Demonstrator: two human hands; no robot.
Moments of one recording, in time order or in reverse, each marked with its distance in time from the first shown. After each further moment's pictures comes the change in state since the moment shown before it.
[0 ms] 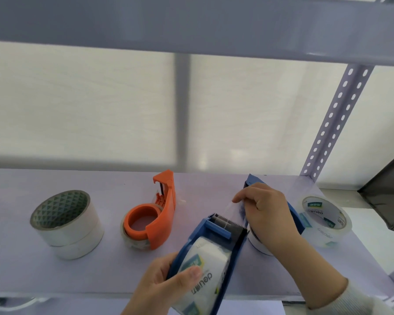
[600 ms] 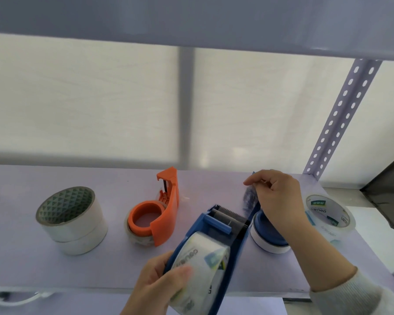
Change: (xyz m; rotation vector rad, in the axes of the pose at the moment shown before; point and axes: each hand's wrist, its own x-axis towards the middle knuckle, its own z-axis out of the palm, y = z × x) left_hand -0.006 -0.005 -0.009 -0.057 0.025 0.053; right_hand 0.021 -0.004 -0.012 0.184 0.142 0.206
